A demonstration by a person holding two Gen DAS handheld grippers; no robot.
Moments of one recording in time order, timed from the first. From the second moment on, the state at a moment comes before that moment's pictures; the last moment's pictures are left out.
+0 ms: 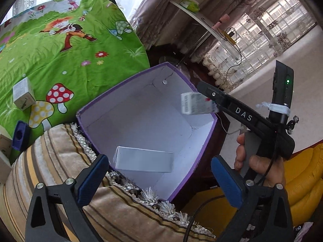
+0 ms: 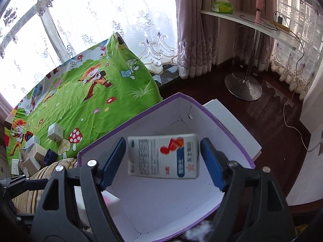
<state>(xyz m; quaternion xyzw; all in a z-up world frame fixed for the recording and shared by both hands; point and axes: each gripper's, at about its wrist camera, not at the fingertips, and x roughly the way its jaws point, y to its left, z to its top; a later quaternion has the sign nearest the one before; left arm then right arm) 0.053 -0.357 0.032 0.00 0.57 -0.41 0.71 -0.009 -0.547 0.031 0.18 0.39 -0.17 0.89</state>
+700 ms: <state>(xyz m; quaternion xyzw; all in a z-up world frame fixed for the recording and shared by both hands) 0.050 -0.269 0.061 0.06 0.45 -0.37 0.81 0.004 -0.507 0.043 0.17 0.38 -0.12 0.90</state>
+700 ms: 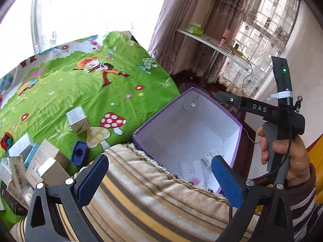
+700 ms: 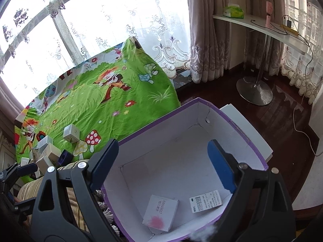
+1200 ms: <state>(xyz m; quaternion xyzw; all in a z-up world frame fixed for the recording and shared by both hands) 0.073 -0.153 0.048 -0.02 0.46 -0.28 0.84 0.045 -0.379 0.052 0.06 0.42 0.03 0.90</state>
